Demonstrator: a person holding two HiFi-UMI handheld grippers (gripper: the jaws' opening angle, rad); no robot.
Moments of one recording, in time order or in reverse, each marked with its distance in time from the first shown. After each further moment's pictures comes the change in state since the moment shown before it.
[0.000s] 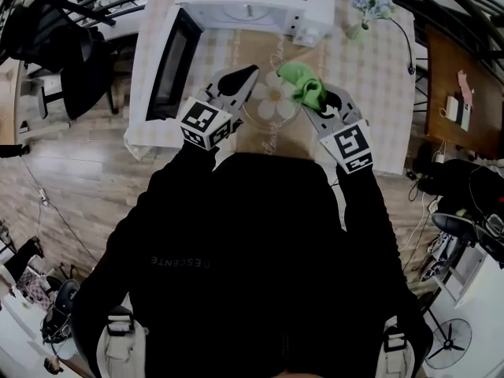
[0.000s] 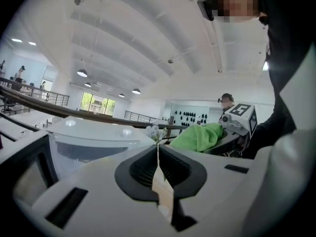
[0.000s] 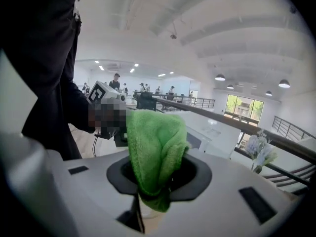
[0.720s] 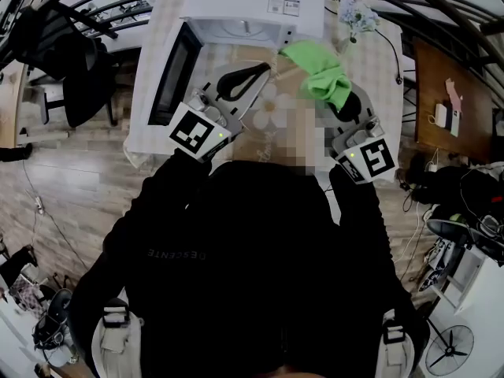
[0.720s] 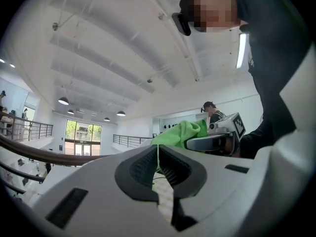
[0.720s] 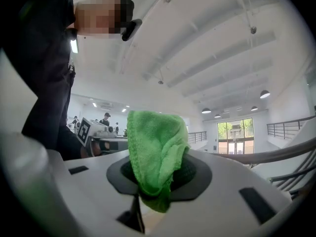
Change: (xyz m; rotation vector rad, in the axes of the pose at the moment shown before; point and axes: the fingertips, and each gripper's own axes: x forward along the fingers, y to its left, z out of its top) left arm -0.019 -0.068 0.135 0.217 -0.188 -0.113; right arm -0.084 -0.027 0.128 0.104 -0.501 -0.093
